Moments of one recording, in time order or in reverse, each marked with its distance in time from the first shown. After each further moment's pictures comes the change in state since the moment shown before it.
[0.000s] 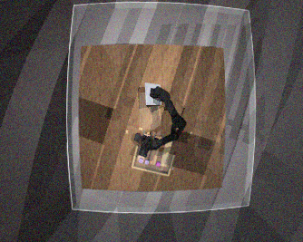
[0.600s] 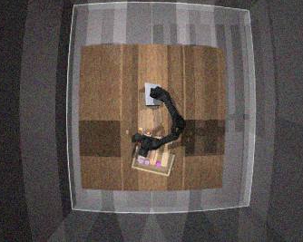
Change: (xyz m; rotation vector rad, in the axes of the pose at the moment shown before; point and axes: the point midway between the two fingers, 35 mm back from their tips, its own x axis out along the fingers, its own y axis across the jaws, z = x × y) arm 0.001 0.000 0.001 0.002 -0.003 0.001
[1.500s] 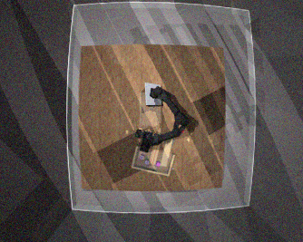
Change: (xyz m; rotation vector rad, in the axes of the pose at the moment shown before) arm 0.000 -0.001 -0.033 -0.002 -0.010 0.001
